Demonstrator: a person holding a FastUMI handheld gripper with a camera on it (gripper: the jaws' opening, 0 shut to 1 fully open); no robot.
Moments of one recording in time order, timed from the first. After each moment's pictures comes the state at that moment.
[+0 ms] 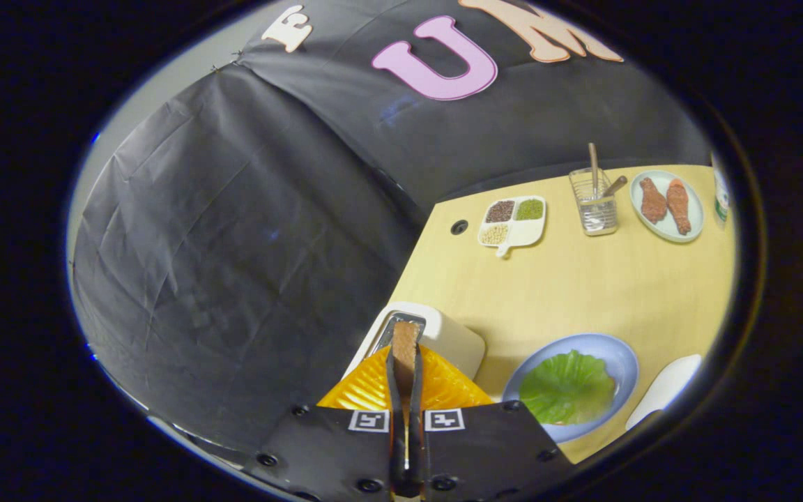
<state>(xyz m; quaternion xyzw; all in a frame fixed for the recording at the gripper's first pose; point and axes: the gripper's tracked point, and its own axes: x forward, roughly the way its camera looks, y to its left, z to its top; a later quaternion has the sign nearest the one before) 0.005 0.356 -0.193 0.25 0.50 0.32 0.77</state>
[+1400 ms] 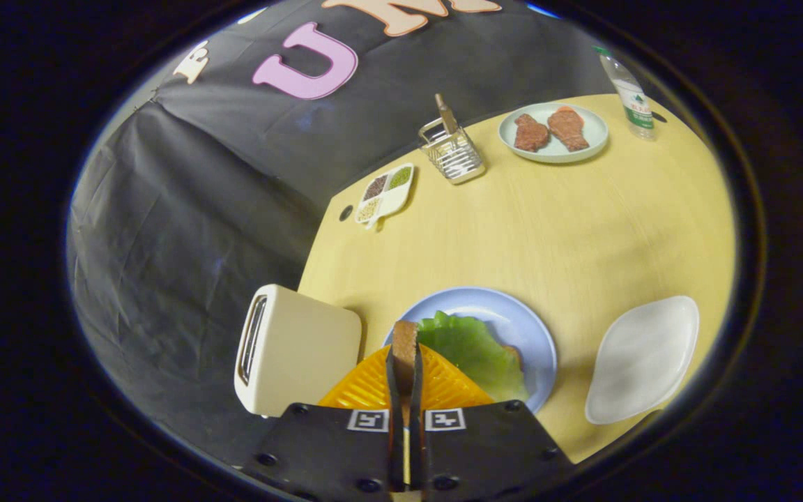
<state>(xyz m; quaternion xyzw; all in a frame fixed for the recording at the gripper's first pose) -0.013 0.237 -0.341 0.26 0.56 0.18 0.77</state>
